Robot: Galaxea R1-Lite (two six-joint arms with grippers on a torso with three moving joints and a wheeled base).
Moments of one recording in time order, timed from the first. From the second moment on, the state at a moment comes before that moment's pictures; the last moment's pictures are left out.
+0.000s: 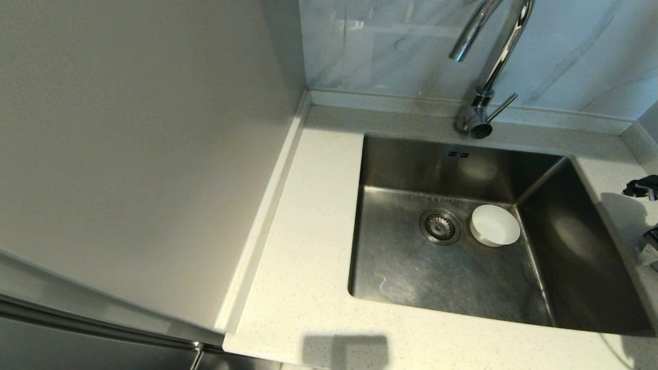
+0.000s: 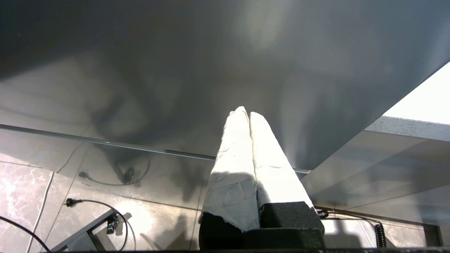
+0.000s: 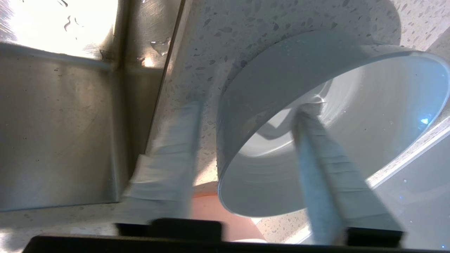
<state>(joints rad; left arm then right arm) 0.00 0.00 0.00 0.00 0.02 -0.02 -0.50 1.89 -1.56 0.74 -0.13 -0.62</state>
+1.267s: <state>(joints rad) 0.00 0.00 0.00 0.00 0.02 -0.02 0.02 1.73 -1.25 0.40 -0.01 -0.57</state>
